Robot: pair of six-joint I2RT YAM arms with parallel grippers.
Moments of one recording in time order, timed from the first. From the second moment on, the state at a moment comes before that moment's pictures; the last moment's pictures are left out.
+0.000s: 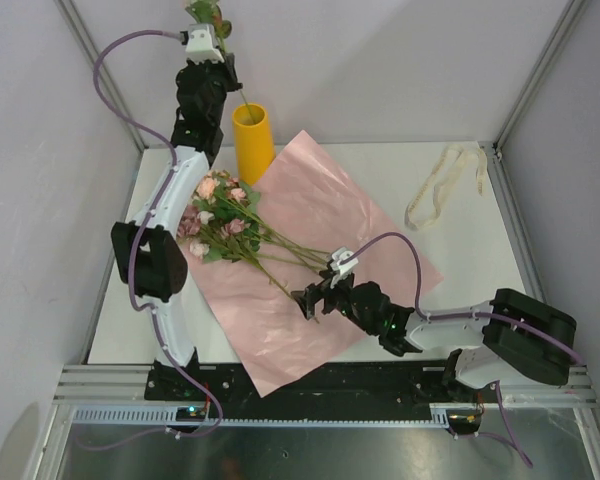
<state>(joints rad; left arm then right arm) -0.21 1.93 1.95 0.25 -0.10 -0.13 1.13 1.40 0.44 0.80 0.31 0.29</state>
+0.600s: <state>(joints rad) -0.21 1.67 1.51 0.21 -0.10 -0.23 1.23 1.30 0.33 0.81 0.59 0.27</state>
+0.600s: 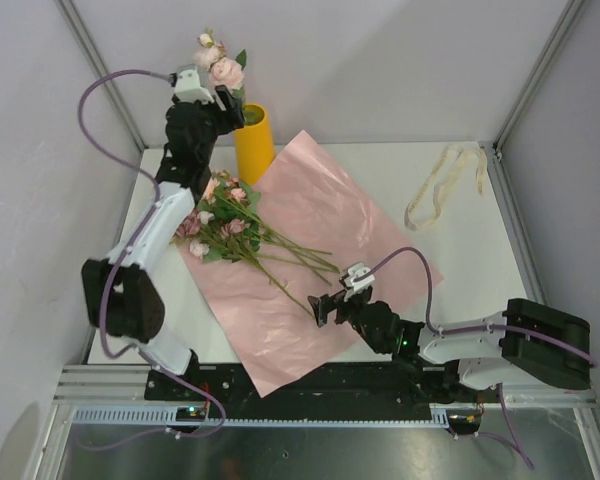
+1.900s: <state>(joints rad) -0.38 1.16 0.56 -0.09 -0.18 -1.20 1.31 1.30 0.12 0.96 0.85 0.26</state>
